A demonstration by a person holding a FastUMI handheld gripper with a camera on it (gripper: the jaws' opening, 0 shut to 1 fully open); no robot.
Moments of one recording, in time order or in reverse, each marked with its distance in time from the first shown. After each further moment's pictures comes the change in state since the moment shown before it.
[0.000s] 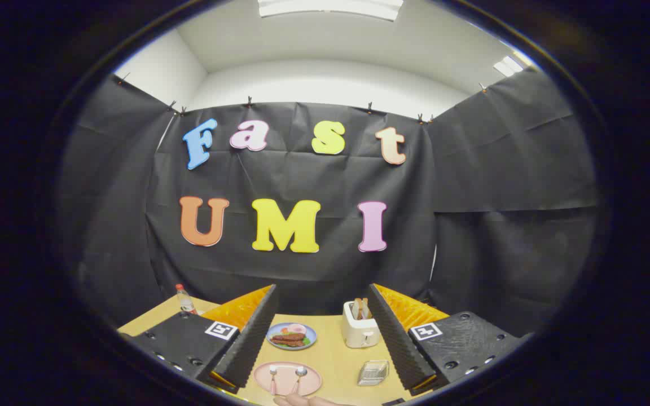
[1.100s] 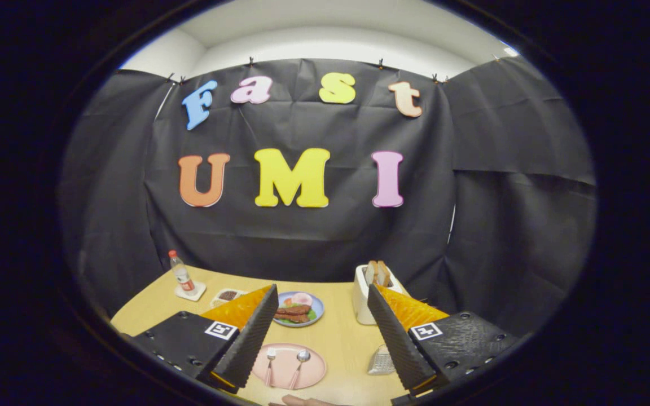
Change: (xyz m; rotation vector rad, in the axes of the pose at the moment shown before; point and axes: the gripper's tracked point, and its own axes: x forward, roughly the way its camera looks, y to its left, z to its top) arm 0.094 0.018 -0.135 -0.028 0.251 0.056
